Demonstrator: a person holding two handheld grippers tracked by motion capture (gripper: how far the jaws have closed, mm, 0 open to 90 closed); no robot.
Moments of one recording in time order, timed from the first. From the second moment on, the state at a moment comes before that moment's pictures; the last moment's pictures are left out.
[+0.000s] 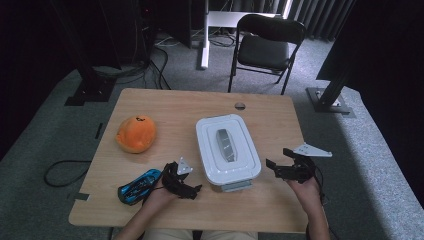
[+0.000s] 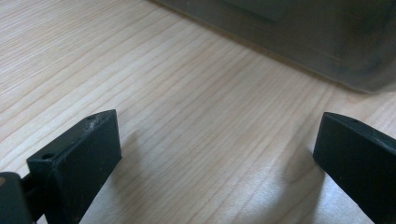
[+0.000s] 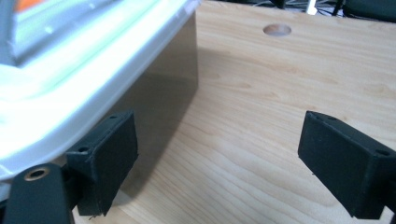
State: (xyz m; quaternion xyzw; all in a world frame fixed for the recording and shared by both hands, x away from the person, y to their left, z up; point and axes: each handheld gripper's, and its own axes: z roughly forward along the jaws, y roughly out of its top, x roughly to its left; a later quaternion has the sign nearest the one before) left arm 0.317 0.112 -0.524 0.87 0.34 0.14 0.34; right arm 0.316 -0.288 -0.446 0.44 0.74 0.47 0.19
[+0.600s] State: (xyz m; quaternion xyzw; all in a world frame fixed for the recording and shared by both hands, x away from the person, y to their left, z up) left arm 0.313 0.106 -0.525 0.87 0.33 0.14 0.34; right arm 0.312 -0.243 -0.398 0.39 0.75 0.51 0.17
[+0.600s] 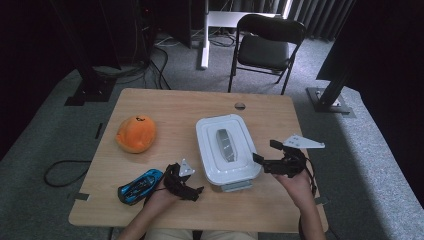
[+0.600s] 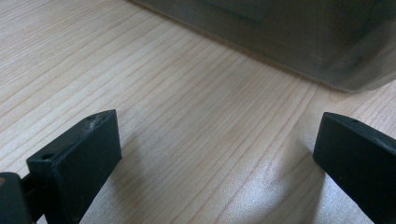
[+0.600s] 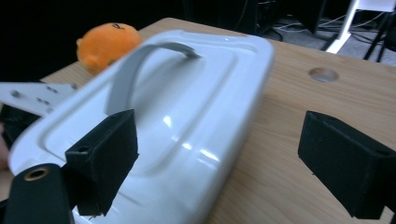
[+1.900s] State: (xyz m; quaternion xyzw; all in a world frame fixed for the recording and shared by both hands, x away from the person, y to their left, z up) left arm 0.313 0.106 -0.525 0.87 0.33 0.14 0.34; right arm 0.313 -0.139 -0.402 0.39 0.80 0.41 0.20
